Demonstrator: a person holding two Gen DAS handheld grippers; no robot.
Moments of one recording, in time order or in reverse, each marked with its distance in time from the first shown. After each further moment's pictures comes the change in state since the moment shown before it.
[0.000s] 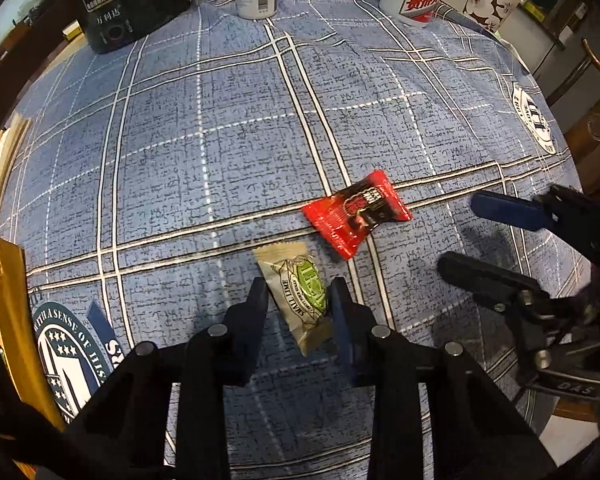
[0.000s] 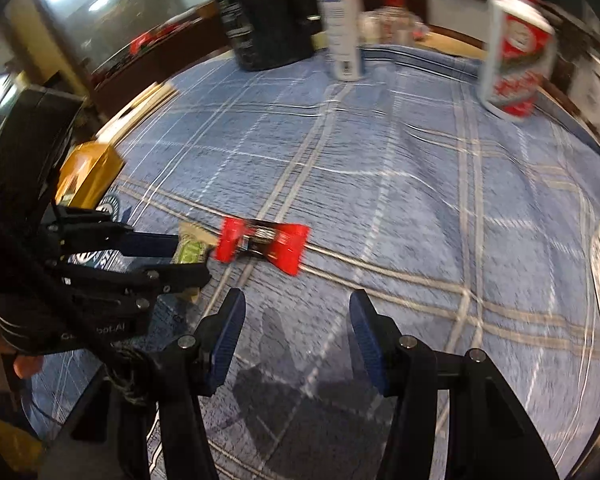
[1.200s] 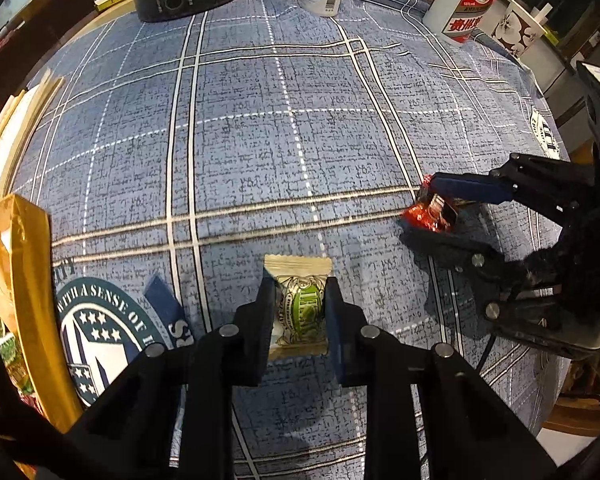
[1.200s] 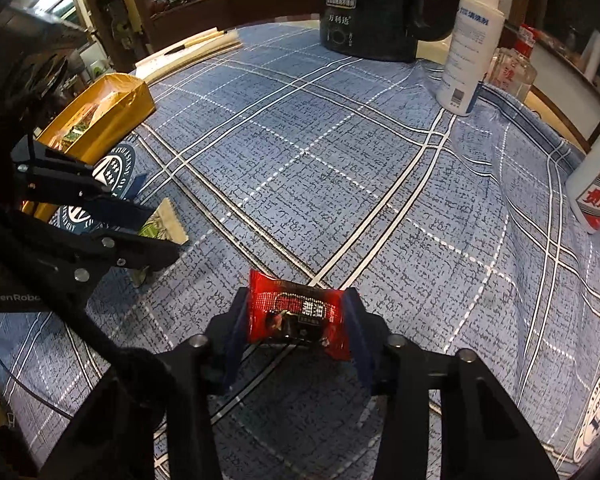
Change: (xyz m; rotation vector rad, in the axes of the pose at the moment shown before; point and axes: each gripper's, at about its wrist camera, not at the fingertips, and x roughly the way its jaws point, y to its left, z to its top) left arm -0.007 0.054 -0.014 -0.080 -0.004 -0.025; right arm 0.049 0.044 0.029 -0.287 0.057 0.002
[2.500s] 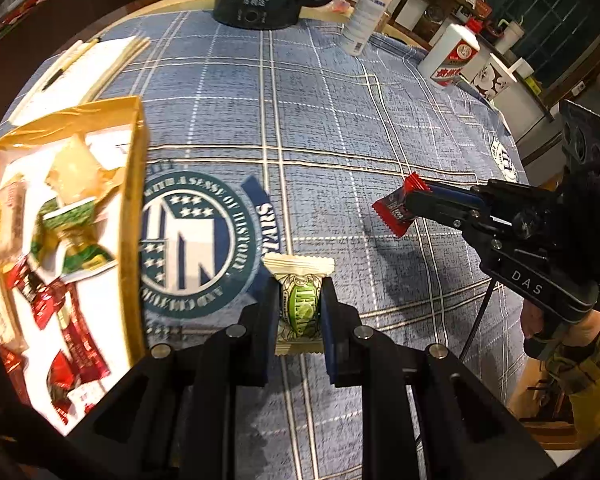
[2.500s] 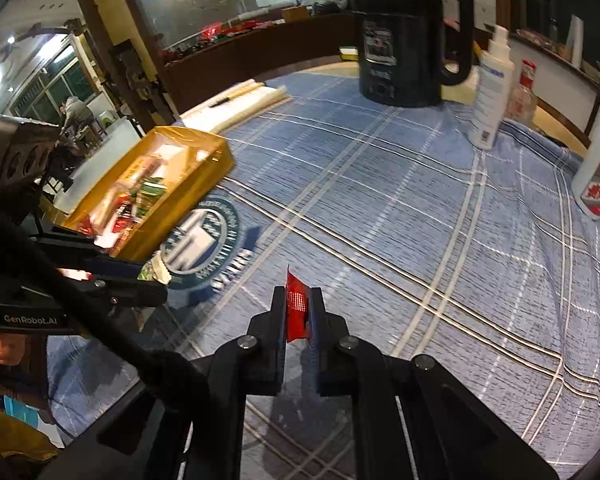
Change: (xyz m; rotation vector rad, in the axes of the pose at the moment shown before) left arm -0.090 0.064 -0.091 -0.128 -0.112 -0.115; right arm -0.049 0.082 0.013 0.104 -0.138 0.080
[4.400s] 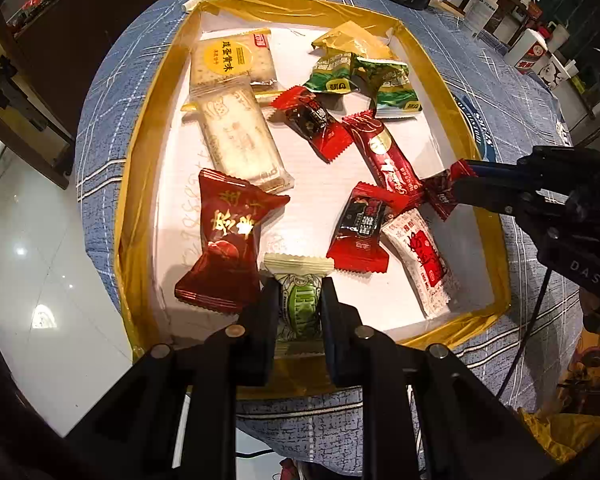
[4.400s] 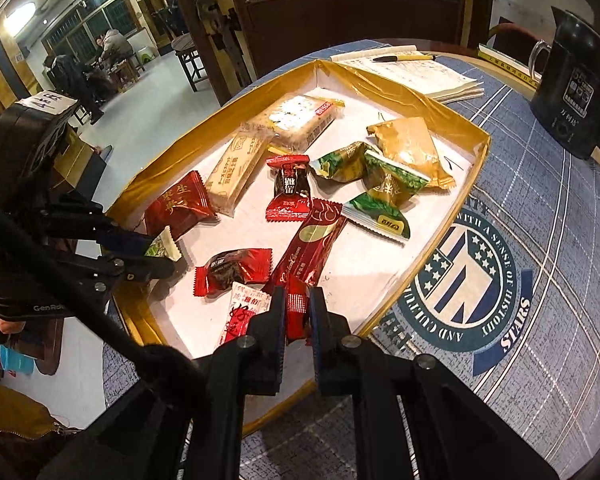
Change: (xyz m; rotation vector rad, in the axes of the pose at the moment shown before) left arm -0.059 0.197 -0.115 -0.056 0.058 0.161; right arm 0.095 0.227 0.019 -0.172 0.152 0.052
